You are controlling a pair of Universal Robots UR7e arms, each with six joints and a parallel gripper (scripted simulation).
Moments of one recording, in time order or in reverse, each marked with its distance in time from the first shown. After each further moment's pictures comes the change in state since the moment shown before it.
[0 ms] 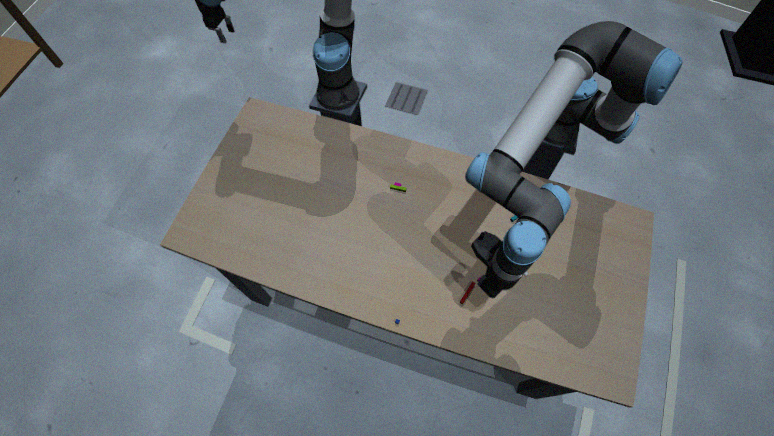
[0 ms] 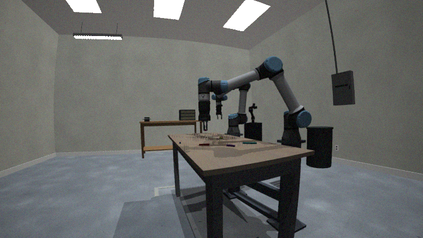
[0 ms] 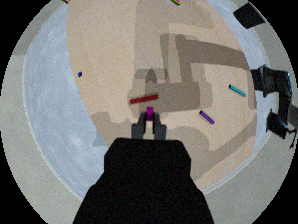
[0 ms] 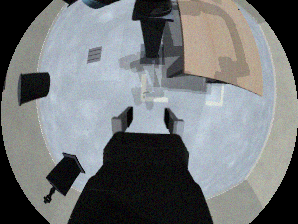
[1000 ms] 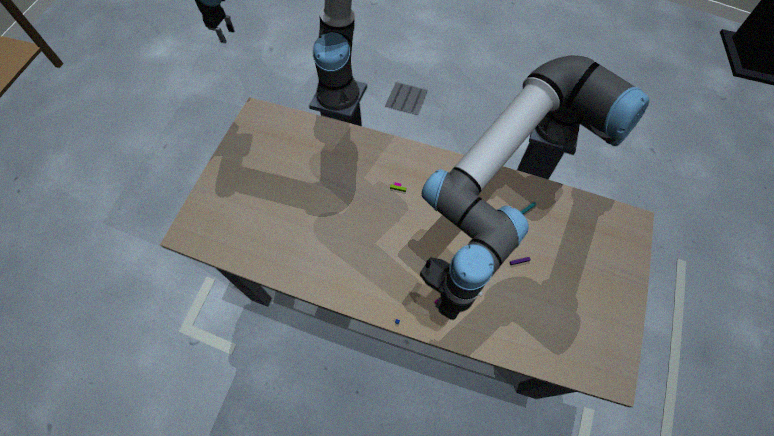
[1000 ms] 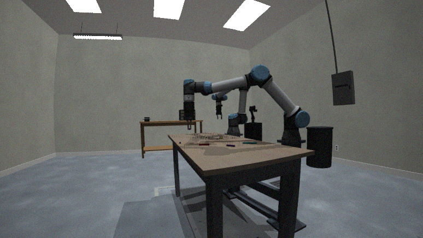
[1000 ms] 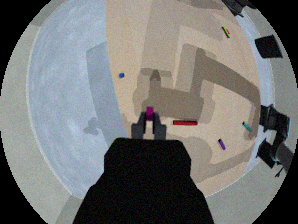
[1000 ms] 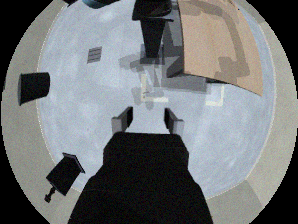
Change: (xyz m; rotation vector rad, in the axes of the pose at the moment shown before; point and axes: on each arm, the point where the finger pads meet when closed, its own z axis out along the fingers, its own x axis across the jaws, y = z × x) left arm -0.120 -0.035 -0.005 0.000 -0.008 -0.234; right arm 0.000 0.000 0.000 0.000 0.000 0.000
